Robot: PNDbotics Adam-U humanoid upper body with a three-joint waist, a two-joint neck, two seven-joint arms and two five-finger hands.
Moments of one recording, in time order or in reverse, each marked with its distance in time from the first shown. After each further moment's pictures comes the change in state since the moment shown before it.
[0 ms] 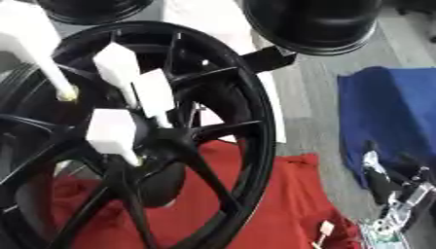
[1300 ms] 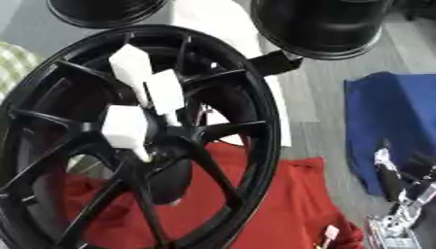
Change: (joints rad) left arm 0.404 0.071 0.471 0.260 -0.201 -0.026 0.377; right arm 0.006 -0.024 -0.013 0.030 -0.034 -0.011 -0.002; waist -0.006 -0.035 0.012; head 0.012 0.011
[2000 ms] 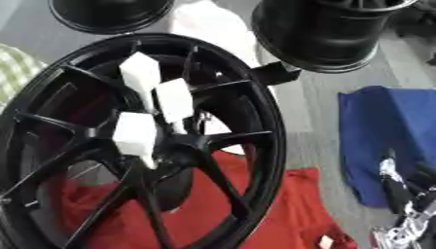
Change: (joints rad) left arm 0.207 -0.301 0.220 -0.040 0.198 0.161 0.204; right arm -0.023 0.029 0.036 0.000 -0.010 -0.002 0.002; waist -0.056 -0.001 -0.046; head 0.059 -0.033
